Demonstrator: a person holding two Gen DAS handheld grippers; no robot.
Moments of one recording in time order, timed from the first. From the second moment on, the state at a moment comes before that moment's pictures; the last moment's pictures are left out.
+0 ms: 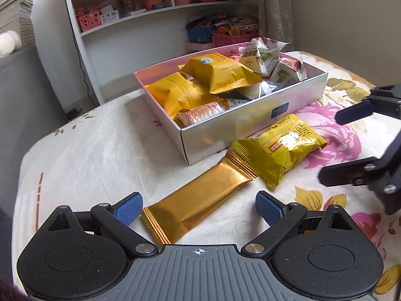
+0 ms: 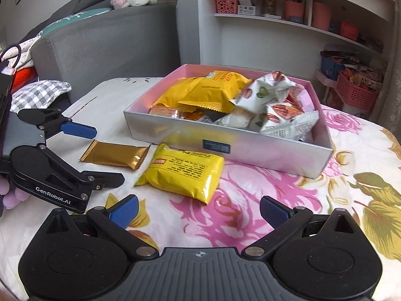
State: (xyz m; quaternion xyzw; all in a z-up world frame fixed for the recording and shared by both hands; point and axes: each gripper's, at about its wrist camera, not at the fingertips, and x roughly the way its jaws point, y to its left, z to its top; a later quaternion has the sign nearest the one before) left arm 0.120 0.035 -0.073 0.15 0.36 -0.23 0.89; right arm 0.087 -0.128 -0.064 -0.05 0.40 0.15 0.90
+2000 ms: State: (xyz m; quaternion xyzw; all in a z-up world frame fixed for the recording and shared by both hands) left arm 0.117 0.010 -0.063 0.13 0.39 -0.24 0.88; right arm 0.118 -0.134 -0.074 -0.05 0.40 0.15 0.90
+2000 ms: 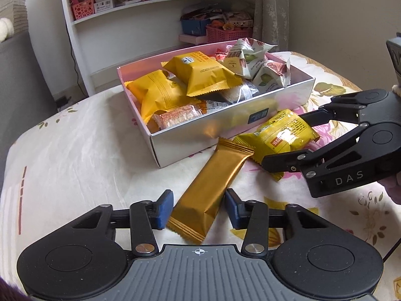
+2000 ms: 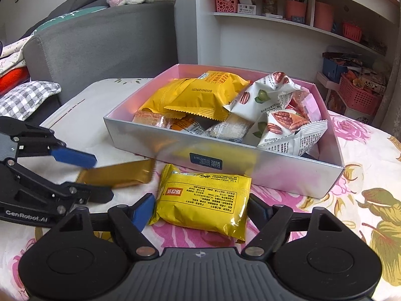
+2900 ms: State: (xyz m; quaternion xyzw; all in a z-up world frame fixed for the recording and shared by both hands) left arm 0.097 0.047 -0.021 0.02 0.40 -0.19 0.90; right arm 0.097 -0.178 -0.016 0.04 0.36 0.14 0.92
